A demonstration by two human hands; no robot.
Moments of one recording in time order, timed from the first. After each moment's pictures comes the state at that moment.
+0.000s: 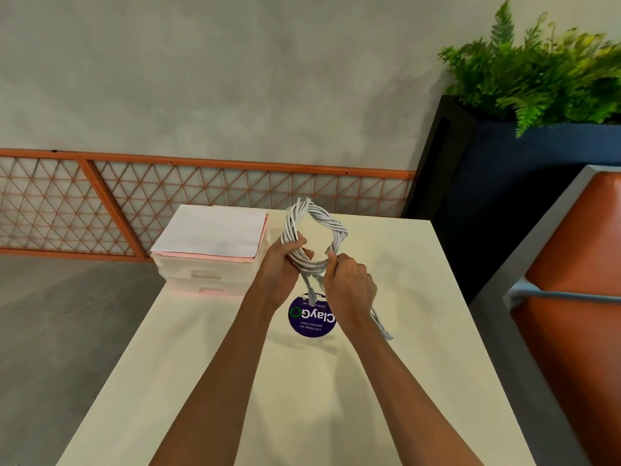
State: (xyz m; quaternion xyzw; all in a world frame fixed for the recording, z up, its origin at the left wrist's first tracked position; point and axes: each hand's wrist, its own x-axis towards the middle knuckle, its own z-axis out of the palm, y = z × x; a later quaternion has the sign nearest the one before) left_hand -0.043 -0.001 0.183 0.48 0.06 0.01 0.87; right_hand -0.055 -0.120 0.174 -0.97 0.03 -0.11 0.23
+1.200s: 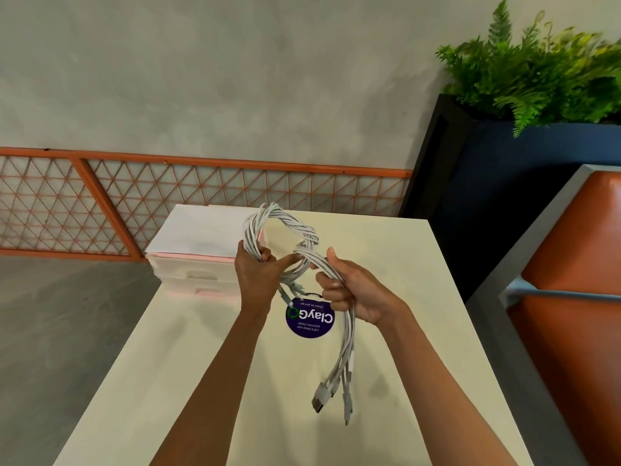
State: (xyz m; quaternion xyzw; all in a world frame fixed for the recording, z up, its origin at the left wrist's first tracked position) left_hand -0.050 0.012 0.164 0.66 0.12 0.27 0.69; right_hand -0.049 -0.158 0.199 -0.56 -0.09 0.35 0.75
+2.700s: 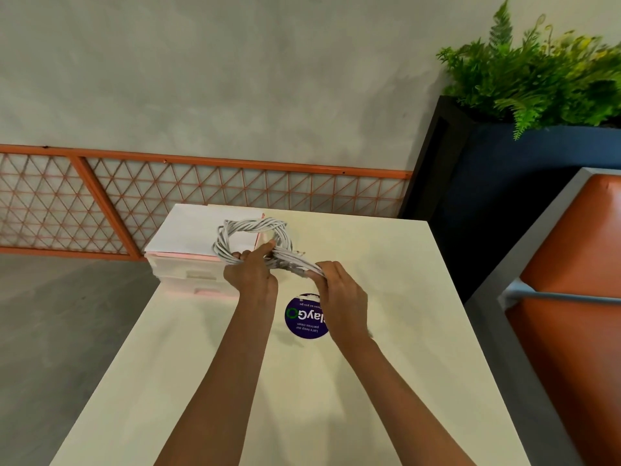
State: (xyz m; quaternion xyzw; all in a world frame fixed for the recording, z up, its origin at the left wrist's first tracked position) left_hand -0.032 0.009 0.179 0.30 0.35 0.25 0.85; right_hand -0.062 -0.131 0.143 -0.90 -0.17 -0.27 0.29
